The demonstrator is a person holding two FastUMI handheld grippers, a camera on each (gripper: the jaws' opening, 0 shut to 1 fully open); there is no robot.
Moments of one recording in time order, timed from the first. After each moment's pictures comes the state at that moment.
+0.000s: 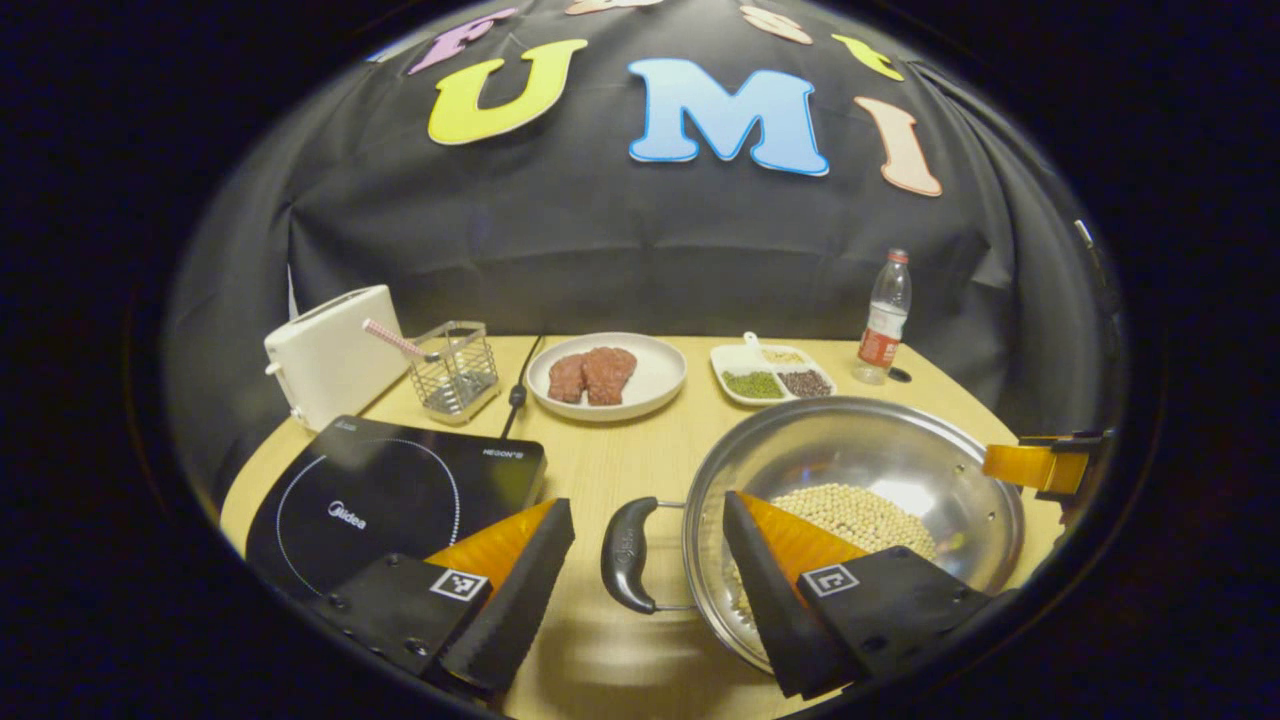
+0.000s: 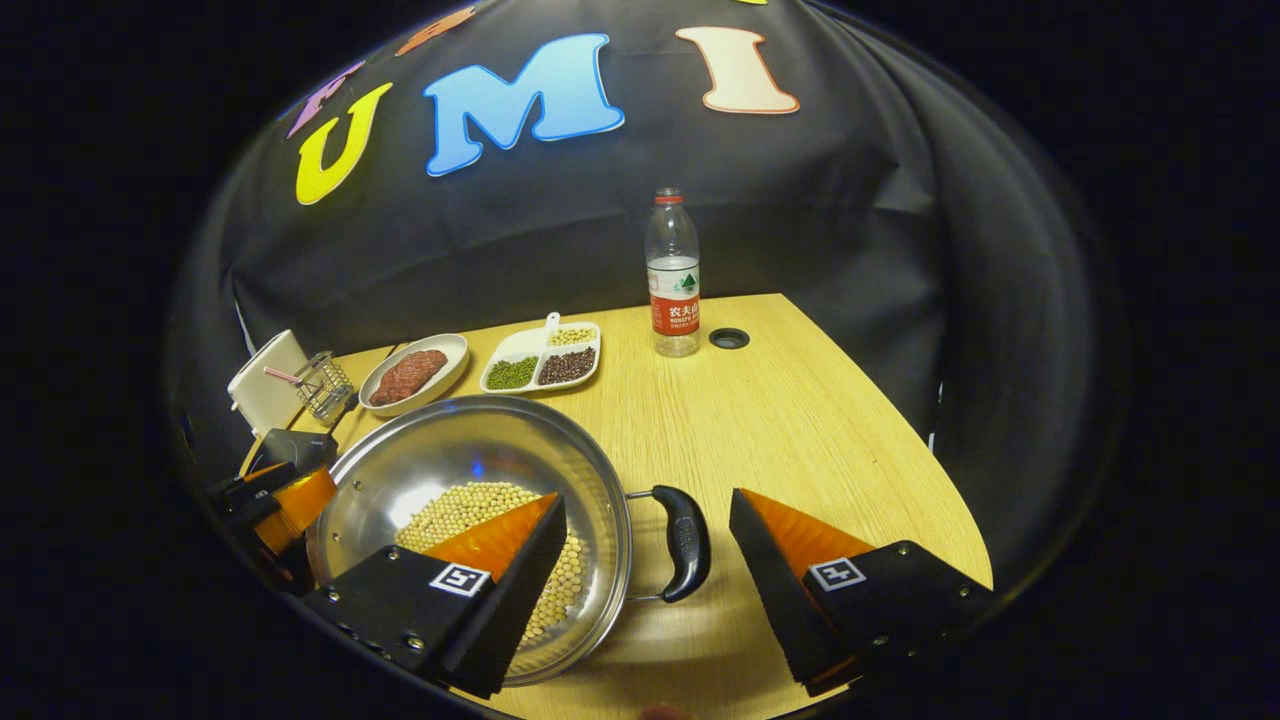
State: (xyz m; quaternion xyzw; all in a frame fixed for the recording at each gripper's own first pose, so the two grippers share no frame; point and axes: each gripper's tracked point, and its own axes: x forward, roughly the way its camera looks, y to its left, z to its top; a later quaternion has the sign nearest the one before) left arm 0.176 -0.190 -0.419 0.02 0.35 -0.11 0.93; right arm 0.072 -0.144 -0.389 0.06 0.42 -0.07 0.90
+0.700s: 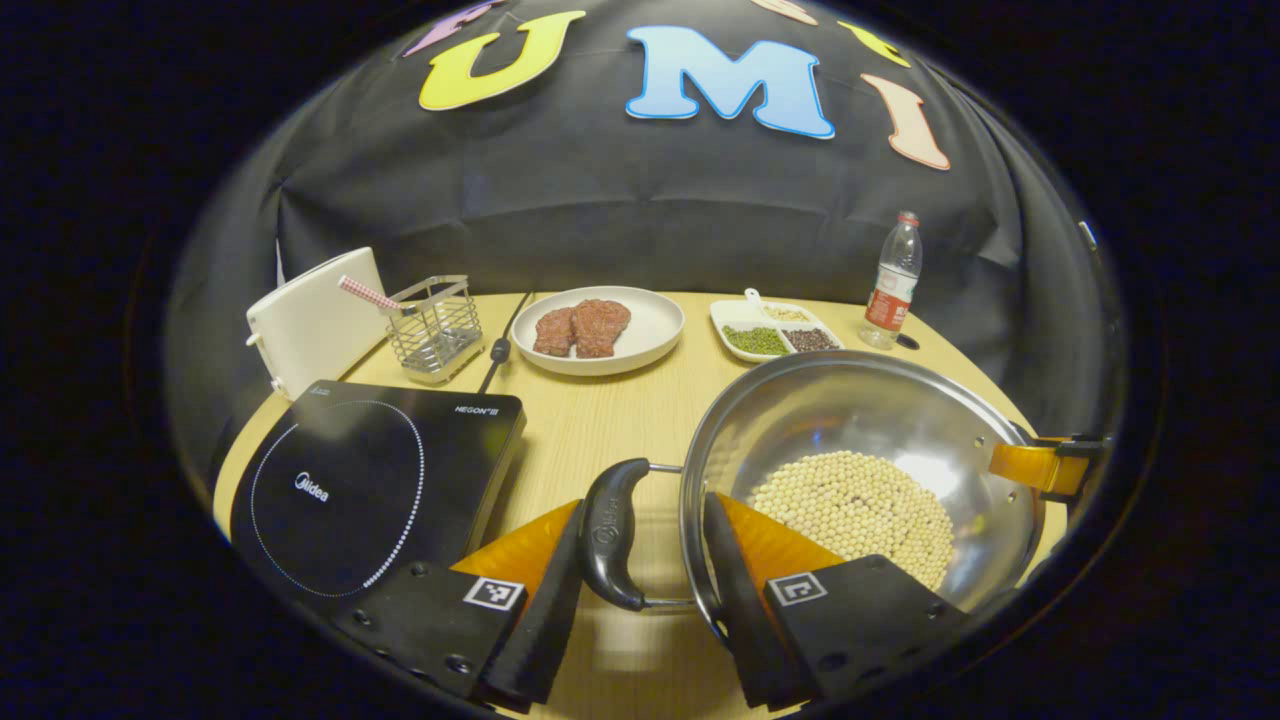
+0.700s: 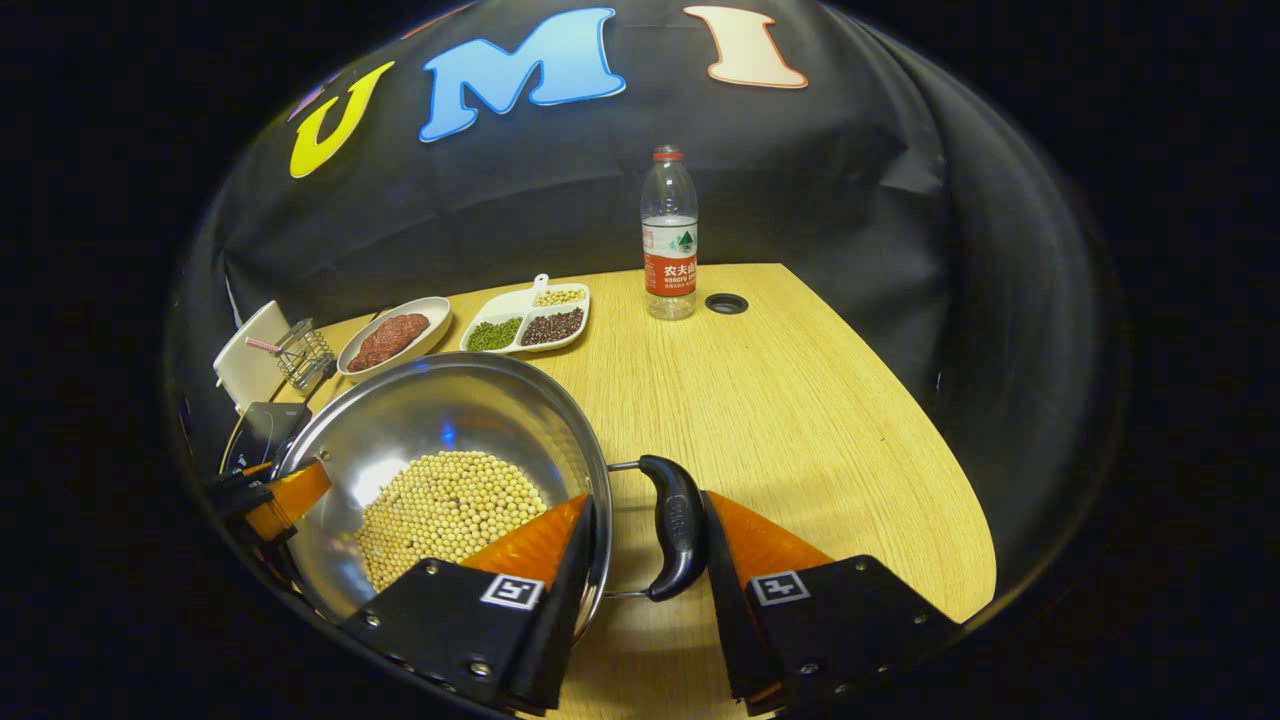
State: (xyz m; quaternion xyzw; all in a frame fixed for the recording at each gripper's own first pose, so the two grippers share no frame) left arm 0.174 -0.196 -0.447 0.02 0.39 -0.11 0.92; right arm 0.064 -0.146 -0.413 0.04 0.45 -0.07 0.89
